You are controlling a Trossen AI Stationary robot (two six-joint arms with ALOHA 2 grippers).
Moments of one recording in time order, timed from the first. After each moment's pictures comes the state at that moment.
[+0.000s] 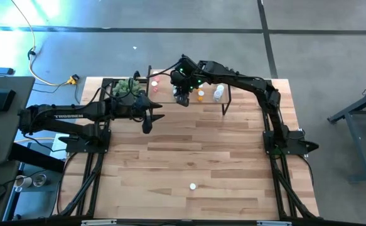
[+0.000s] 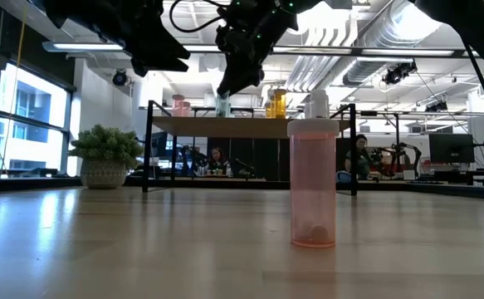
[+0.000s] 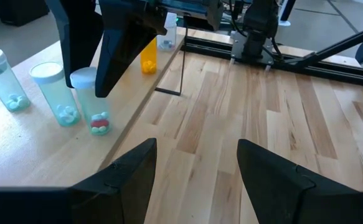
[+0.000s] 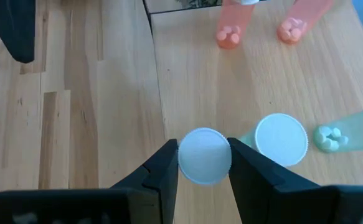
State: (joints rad) left arm 0.33 1.00 0.66 -0.05 -0.03 -0.08; right arm -0.39 2.09 2.08 -0.90 -0.18 -0.21
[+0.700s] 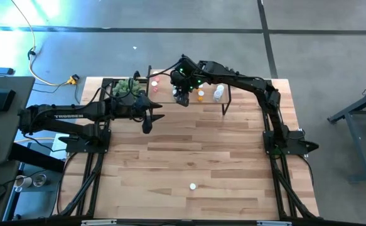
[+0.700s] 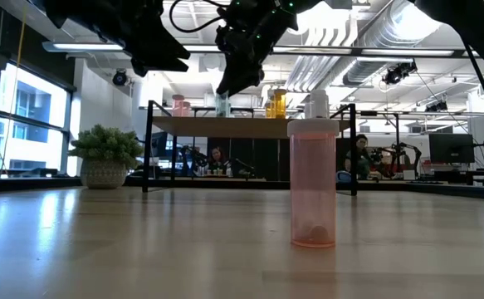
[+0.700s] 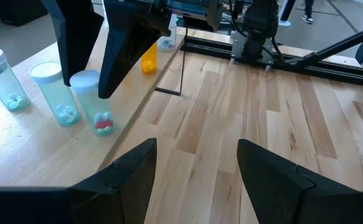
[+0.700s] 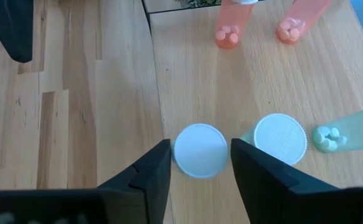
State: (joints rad) left arm 0.33 1.00 0.66 -0.06 -0.03 -0.08; right arm -0.39 2.09 2.08 -0.90 -0.18 -0.21
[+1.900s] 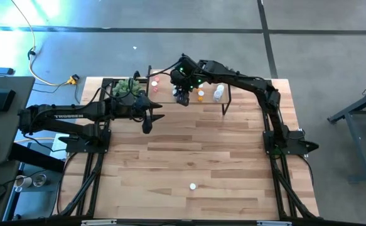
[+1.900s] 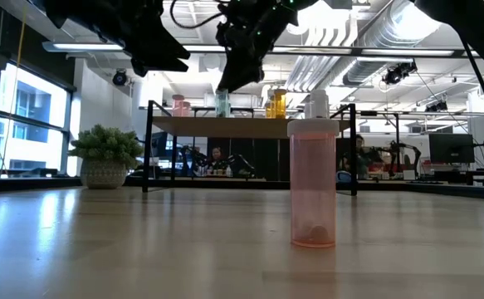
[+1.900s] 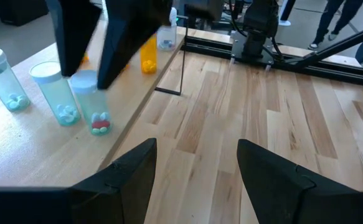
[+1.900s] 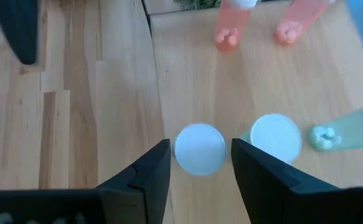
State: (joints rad) left arm 0.33 1.00 0.66 -0.06 -0.03 -0.08; right arm -0.39 2.09 2.11 -0.93 -0.17 -0.21
